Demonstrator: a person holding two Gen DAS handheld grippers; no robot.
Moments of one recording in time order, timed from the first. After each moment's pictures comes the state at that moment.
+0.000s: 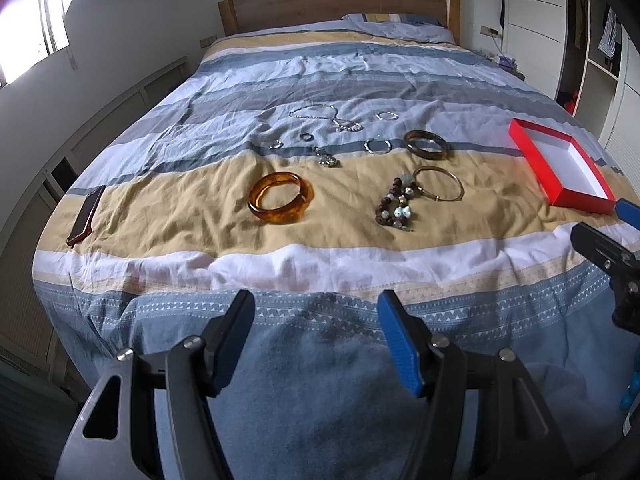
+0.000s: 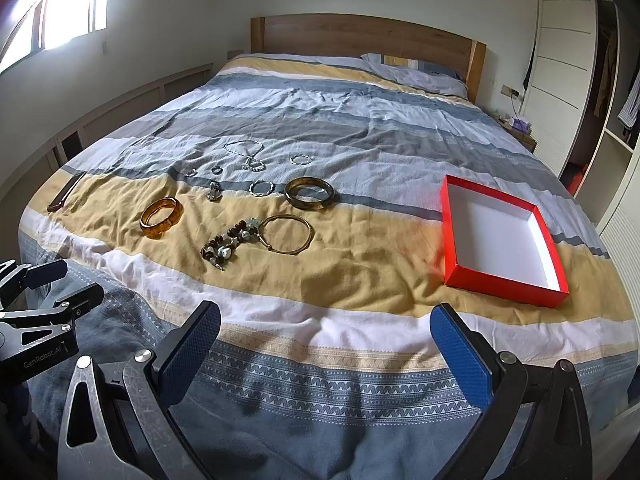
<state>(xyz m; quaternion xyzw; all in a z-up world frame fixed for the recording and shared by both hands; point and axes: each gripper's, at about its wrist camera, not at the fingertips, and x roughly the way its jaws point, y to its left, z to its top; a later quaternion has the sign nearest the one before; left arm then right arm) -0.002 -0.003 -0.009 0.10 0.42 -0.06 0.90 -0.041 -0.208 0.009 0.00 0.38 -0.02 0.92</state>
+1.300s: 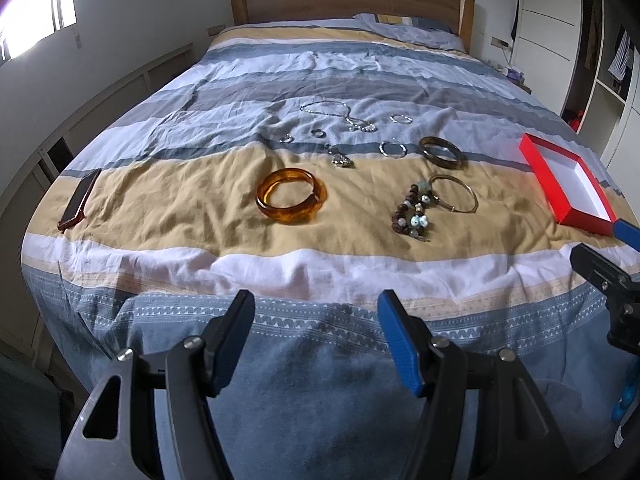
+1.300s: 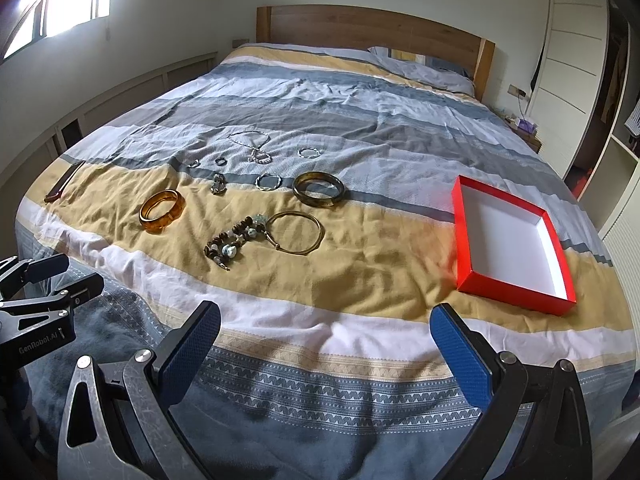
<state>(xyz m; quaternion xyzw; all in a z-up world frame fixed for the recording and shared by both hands) 0.013 0.017 -0.011 0.06 0.43 -0.06 0.90 -0.024 -0.193 0.004 -0.01 0.40 -0.02 0.92</state>
